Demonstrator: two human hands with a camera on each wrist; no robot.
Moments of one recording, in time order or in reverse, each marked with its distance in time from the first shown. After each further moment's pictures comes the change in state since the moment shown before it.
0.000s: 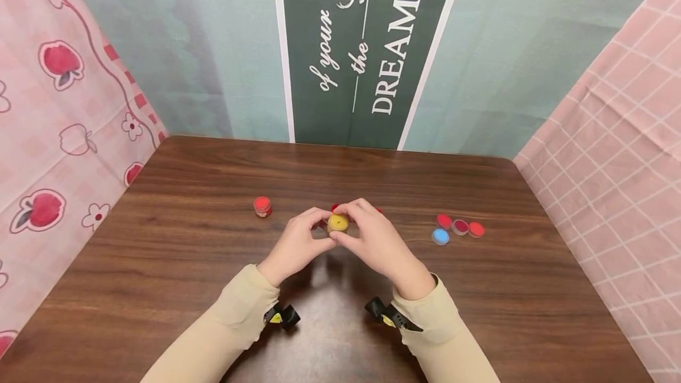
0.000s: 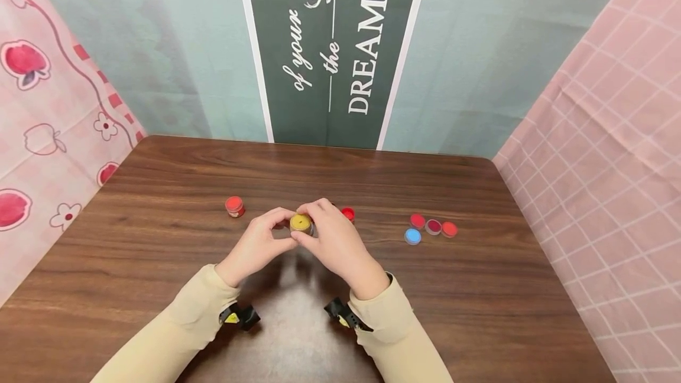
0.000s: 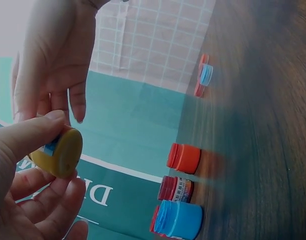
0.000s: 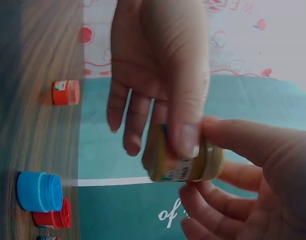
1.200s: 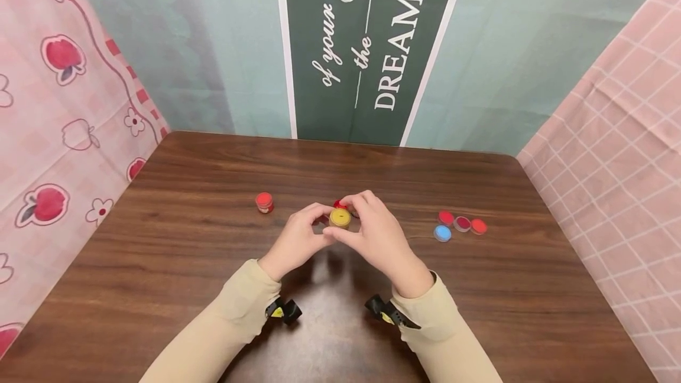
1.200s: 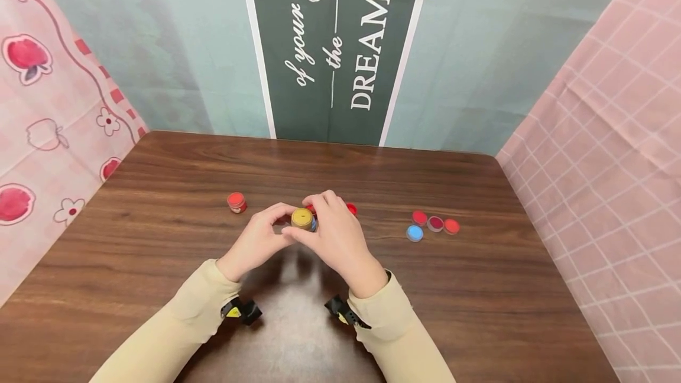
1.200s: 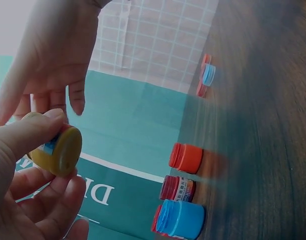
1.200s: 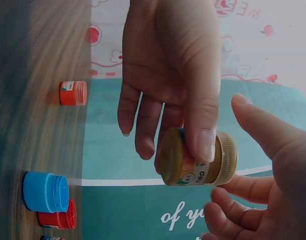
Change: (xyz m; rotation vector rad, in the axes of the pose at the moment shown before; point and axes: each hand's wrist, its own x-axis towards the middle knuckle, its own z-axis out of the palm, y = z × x) left_hand 0.000 -0.004 -0.002 -0.014 -0.003 0.017; right_hand 0.001 -0.004 0.004 -0.052 0.103 0.031
